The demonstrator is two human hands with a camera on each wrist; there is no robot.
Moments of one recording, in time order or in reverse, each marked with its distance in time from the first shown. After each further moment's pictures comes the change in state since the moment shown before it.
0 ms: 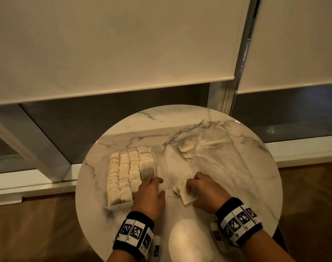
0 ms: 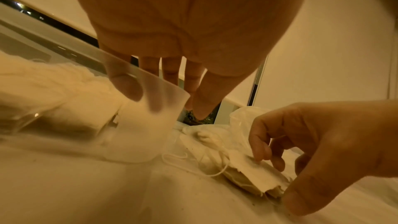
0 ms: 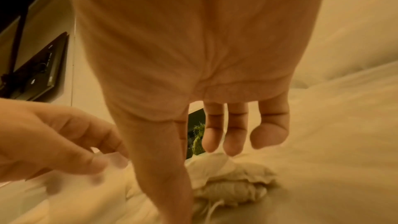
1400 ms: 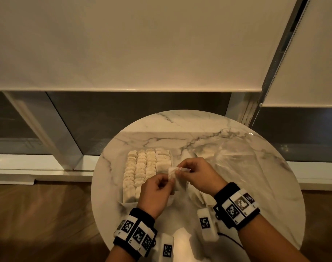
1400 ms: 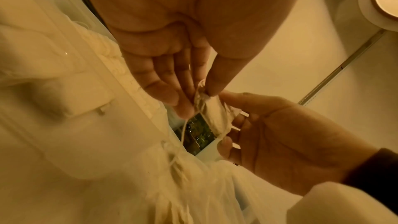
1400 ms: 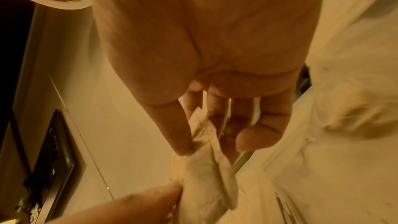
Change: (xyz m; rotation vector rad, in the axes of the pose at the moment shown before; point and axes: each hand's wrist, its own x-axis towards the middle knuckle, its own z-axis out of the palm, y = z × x) left_hand -0.001 -0.015 -0.031 -0.853 0.168 -0.085; right_hand 0.056 -0.076 -0.042 0.809 0.163 -0.147
